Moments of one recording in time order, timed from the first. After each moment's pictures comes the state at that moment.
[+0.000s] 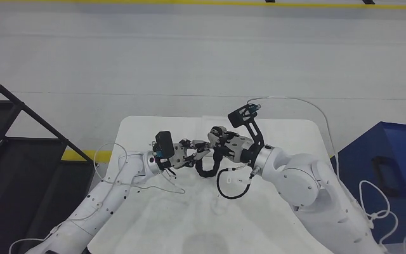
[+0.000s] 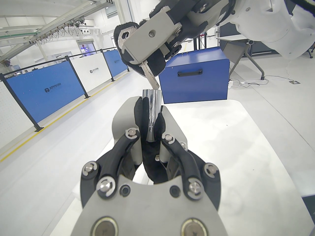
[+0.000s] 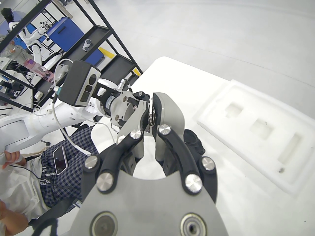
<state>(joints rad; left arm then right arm) 1.12 -0.95 -0.96 -1.47 1.37 -0.73 0.68 -1.09 -1.15 0.99 -2.05 -0.55 0.12 0.74</state>
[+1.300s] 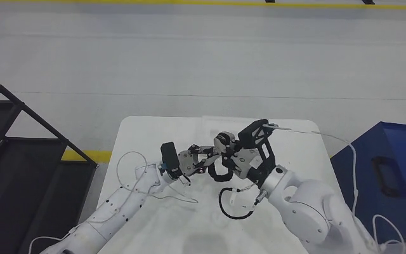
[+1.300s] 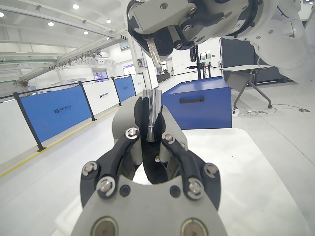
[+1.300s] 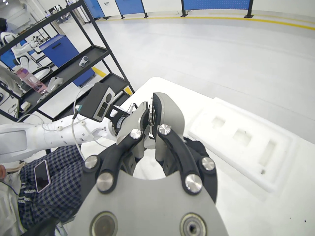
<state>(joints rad) 1.10 -1.03 -0.81 -1.38 1.40 -0.55 0.93 -1.30 -1.14 1.03 -2.28 -0.80 0.10 0.63</state>
